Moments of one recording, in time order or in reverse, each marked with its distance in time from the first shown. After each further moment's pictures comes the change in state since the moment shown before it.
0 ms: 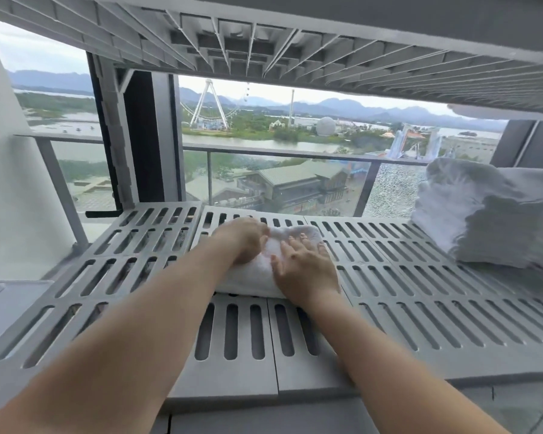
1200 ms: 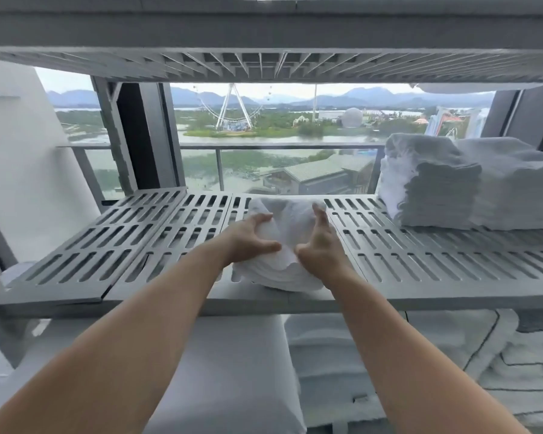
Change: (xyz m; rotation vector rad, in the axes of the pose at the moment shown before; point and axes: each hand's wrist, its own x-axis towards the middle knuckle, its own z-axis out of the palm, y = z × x) left_hand -0.111 0.162 0.019 -0.618 0.008 -0.115; right_hand -0.124 0.125 -0.086 0.814 0.066 0.199
